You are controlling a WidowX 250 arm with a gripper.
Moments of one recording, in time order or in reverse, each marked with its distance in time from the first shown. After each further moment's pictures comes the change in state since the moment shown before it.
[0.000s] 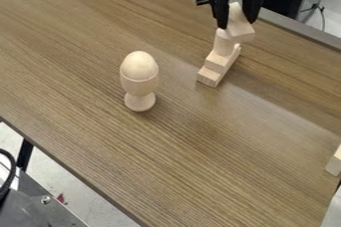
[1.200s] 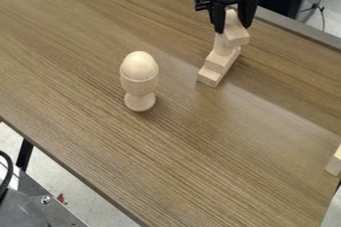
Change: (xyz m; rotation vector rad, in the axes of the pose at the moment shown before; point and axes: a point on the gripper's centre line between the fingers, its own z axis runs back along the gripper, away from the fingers) arm 0.016 -0.002 -0.025 0.023 0.037 0.012
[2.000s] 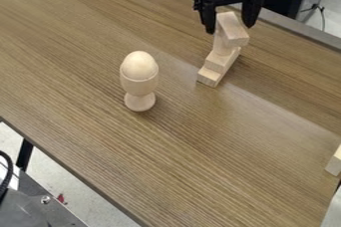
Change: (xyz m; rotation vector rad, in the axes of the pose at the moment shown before) arm 0.002 0.001 0.000 0.027 -0.007 0.000
